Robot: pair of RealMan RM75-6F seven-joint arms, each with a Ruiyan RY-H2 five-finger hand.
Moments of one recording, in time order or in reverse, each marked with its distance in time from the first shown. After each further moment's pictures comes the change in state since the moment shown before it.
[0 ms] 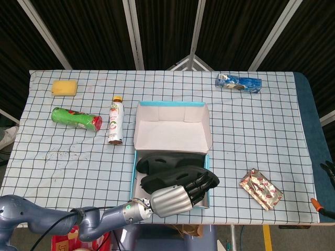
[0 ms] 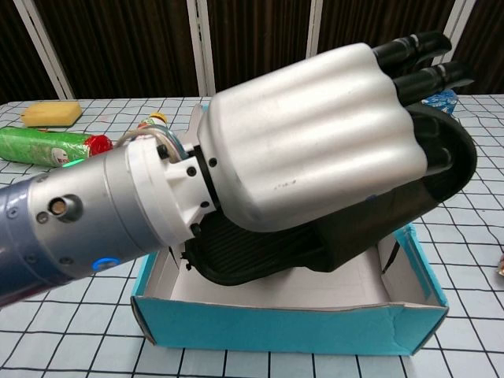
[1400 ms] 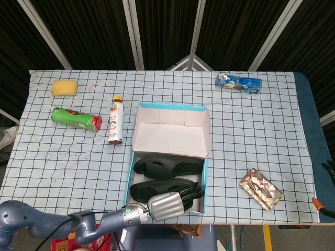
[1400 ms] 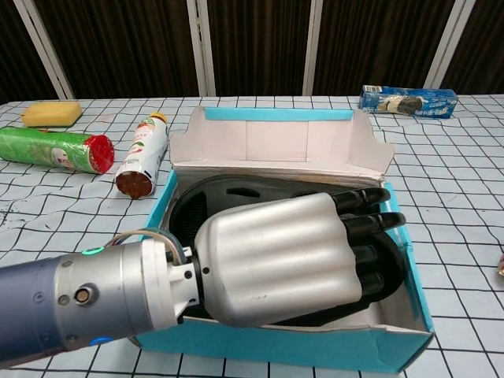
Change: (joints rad) left arm 0.057 -0.040 0.078 0.092 -0.016 -0.166 -0.095; right arm -0.001 -0.002 0.004 0.003 0.009 -0.003 0.001
